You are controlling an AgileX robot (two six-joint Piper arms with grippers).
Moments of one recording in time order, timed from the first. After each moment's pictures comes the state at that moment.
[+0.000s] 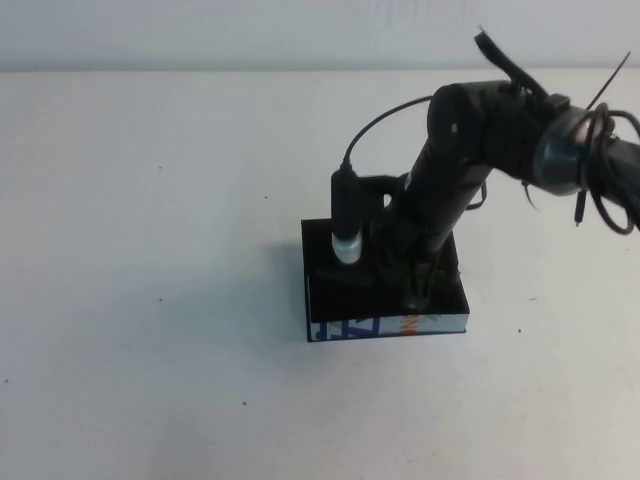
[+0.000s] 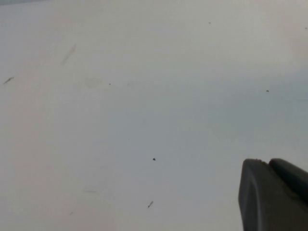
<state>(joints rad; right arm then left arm) 0.52 2.12 -1.78 0.25 1.08 -1.15 -0.03 -0.02 0.02 -0.01 0.36 0.08</state>
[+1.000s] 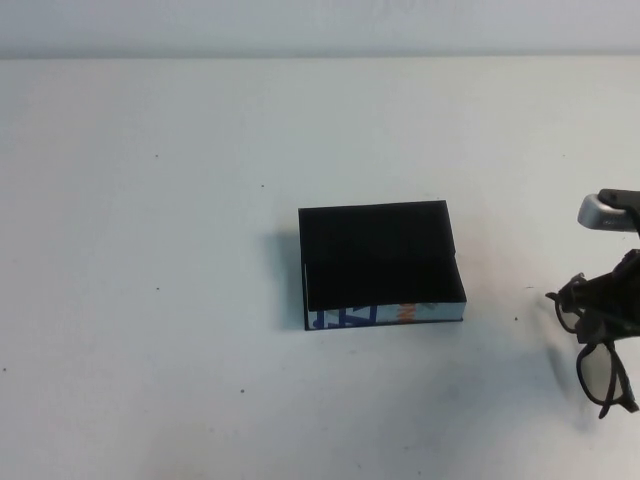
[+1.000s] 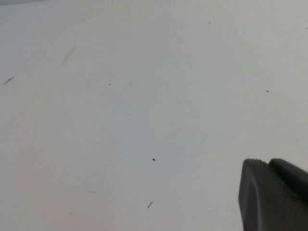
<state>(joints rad) 0.09 1.63 -0.95 0.34 0.75 -0.20 -0.03 -0.02 0.02 -0.01 0.36 0.08</state>
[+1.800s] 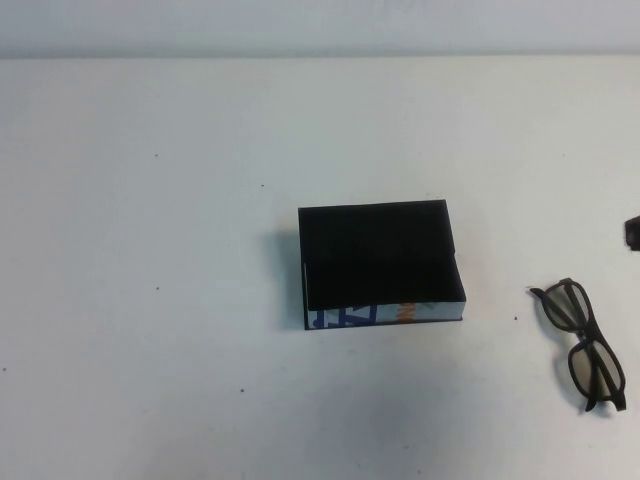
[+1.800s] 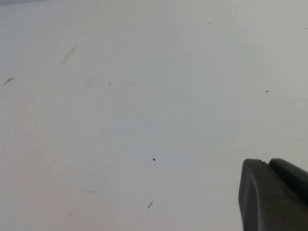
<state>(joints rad) 0.09 1.22 -0.89 0.31 0.62 -0.22 -0.03 -0.02 0.02 -0.01 0.36 0.08</state>
